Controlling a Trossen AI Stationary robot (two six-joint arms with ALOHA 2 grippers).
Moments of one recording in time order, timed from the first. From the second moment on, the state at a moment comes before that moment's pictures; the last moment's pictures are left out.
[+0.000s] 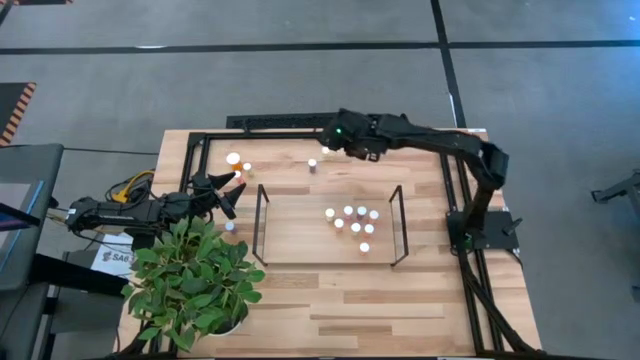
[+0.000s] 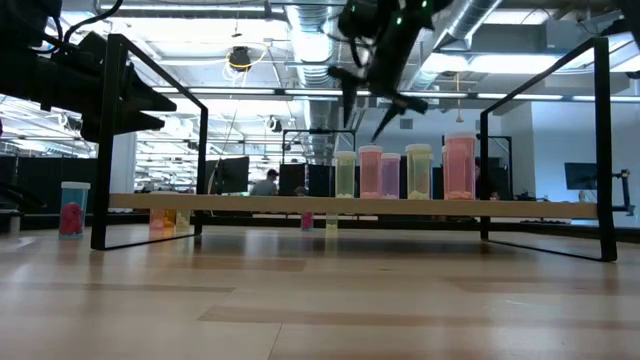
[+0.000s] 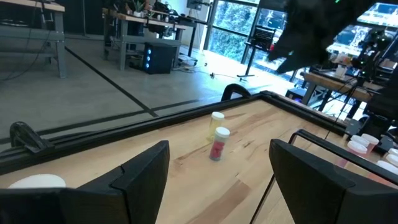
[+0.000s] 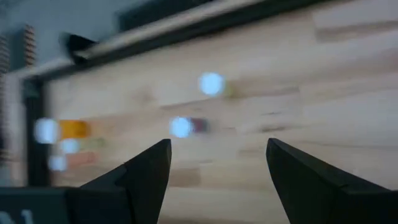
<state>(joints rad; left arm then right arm) -0.04 0.10 0.05 -0.05 -0.74 -0.32 -0.38 1.80 1.64 -0.82 0.24 1.32</state>
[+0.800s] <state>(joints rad) -0.04 0.10 0.05 -0.05 -0.74 -0.32 -0.50 2.10 1.87 -0.81 0.17 0.63</state>
